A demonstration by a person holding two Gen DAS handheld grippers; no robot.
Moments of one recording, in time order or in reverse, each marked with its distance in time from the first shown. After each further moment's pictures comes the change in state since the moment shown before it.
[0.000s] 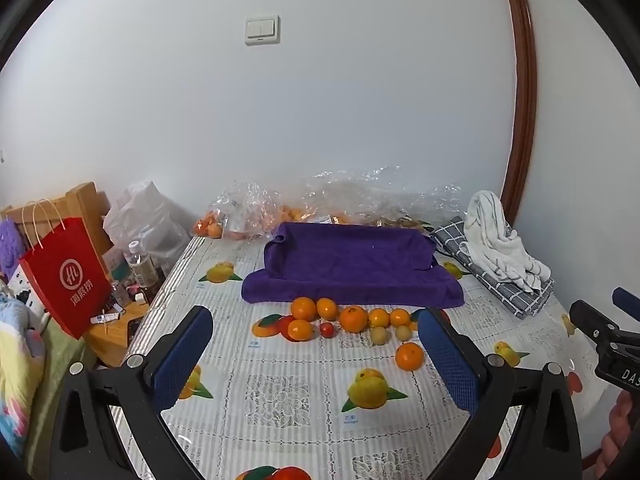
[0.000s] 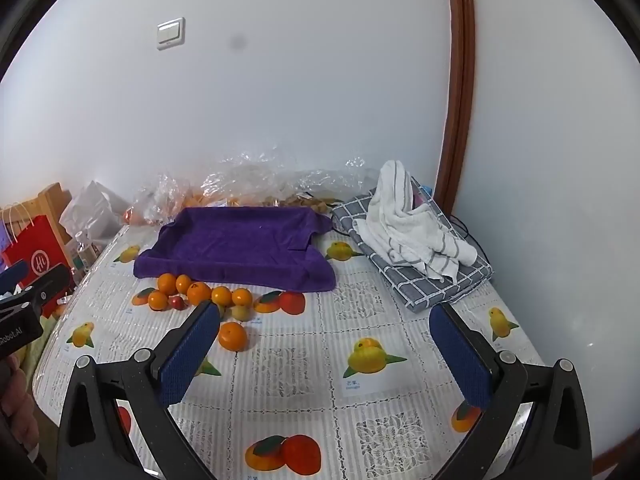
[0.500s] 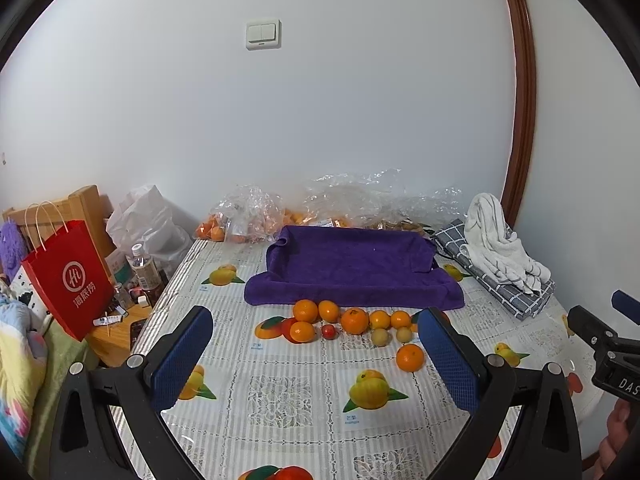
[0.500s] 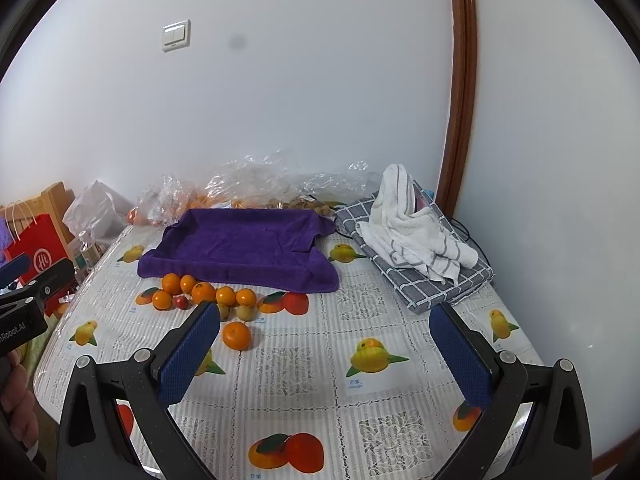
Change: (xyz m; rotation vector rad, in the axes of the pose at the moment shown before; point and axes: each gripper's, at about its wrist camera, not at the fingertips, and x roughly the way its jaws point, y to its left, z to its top) left arm -0.003 0.001 0.003 -0.001 -0.006 -0.001; right arm -0.006 0.009 -0.002 -0.009 -0.009 0.004
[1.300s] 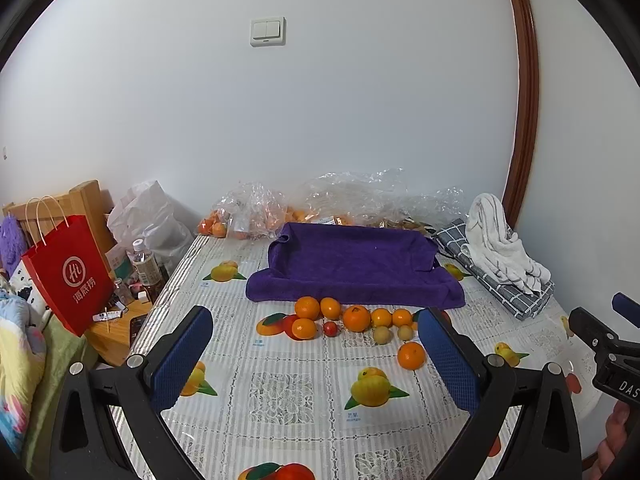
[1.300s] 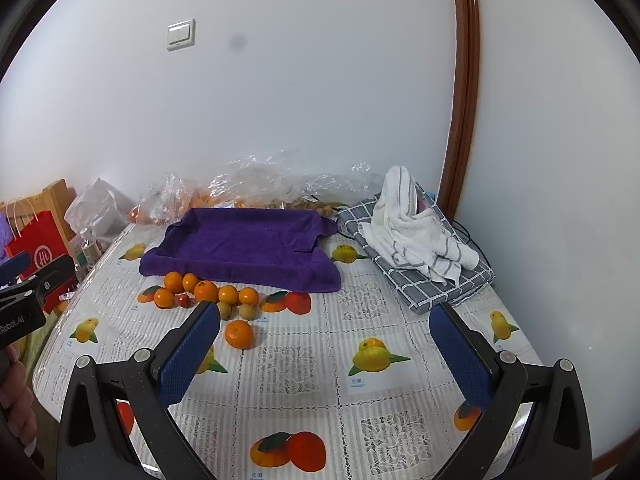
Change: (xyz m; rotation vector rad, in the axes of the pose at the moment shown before) left arm -0.002 0.005 -0.007 -0.011 0.002 0.004; right arm -0.002 0.002 -0.002 0.000 -0.005 0.001
